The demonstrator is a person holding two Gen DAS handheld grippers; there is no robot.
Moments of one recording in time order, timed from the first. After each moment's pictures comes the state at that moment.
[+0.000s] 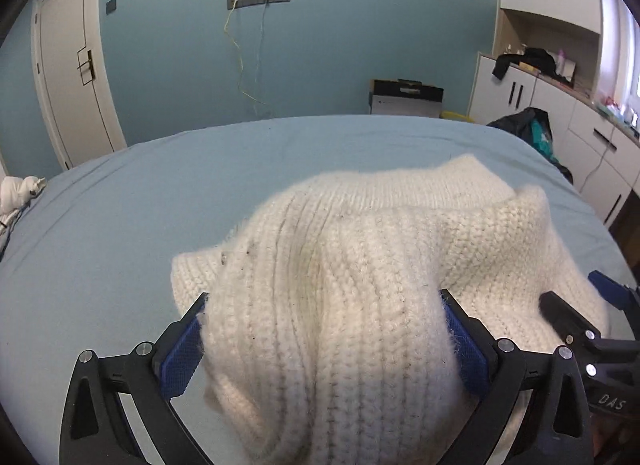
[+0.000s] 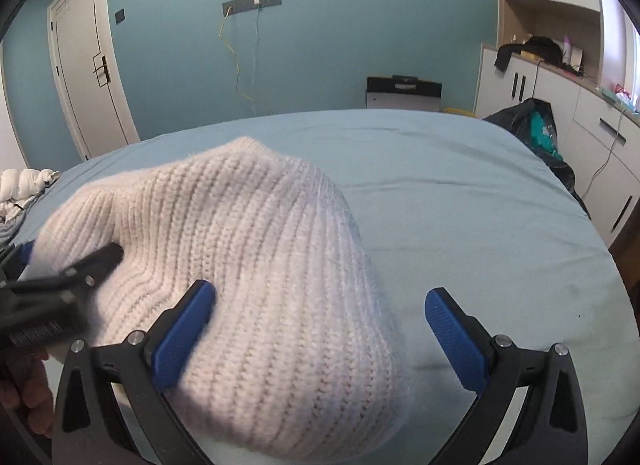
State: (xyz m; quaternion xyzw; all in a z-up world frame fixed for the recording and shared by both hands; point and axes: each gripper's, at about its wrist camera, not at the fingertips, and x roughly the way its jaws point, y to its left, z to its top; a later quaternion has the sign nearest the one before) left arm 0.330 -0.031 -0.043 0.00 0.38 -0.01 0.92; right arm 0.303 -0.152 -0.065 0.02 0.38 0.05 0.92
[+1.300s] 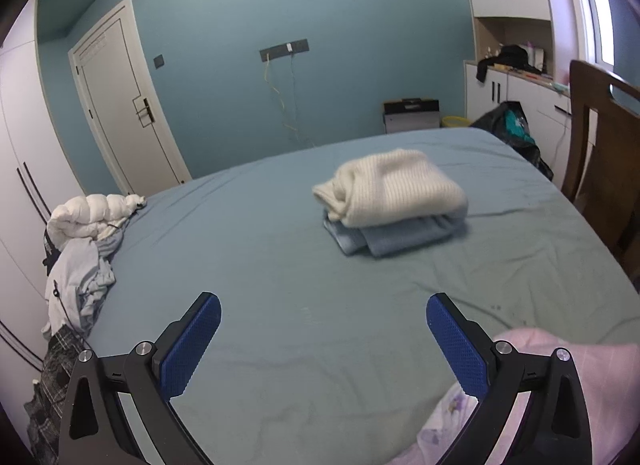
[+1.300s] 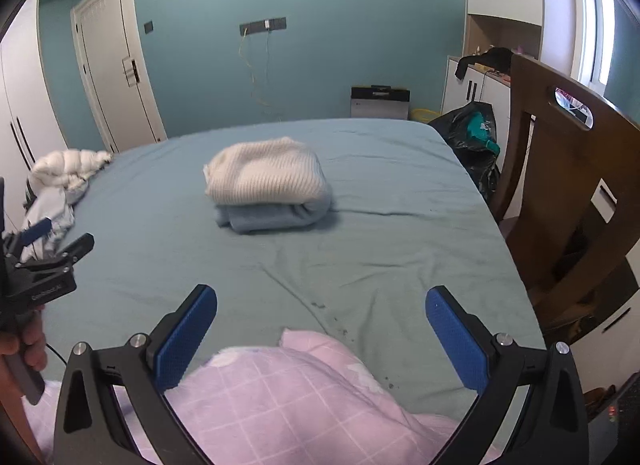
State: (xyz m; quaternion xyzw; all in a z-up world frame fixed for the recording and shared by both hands) left arm -0.039 -0.055 0.111 0.08 0.35 0.04 0.93; right arm -0.035 -0.240 0.170 0.00 0.41 0.06 0.91
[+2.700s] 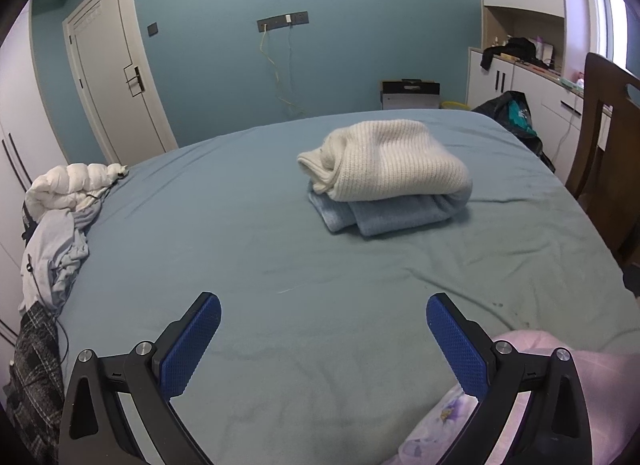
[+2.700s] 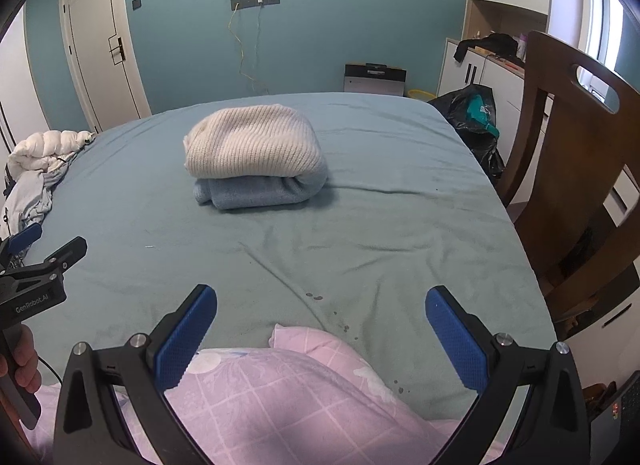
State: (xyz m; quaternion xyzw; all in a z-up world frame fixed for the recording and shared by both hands) left arm 0.011 -0.060 0.057 0.04 0.39 0.03 0.92; right arm -0.001 -0.218 0.123 -0.02 0.43 0.03 0.90
